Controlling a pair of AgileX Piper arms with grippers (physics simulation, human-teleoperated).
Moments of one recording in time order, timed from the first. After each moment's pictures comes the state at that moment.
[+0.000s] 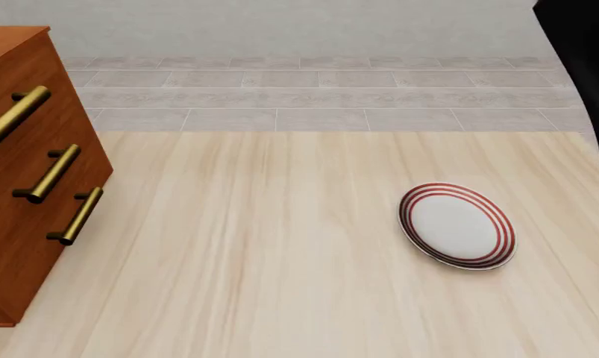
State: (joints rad) left arm 0.68 1.28 -1.36 0.46 0.12; right arm 0.97 0.62 -0.72 -0.34 -0.25
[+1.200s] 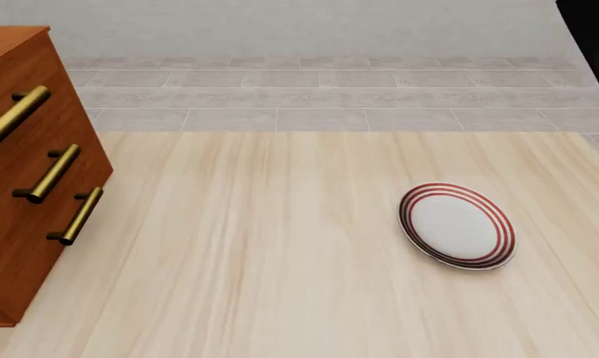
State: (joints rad) left arm 0.64 1.28 -1.61 0.58 0.09; right arm 0.97 0.61 -0.73 -0.32 -0.25
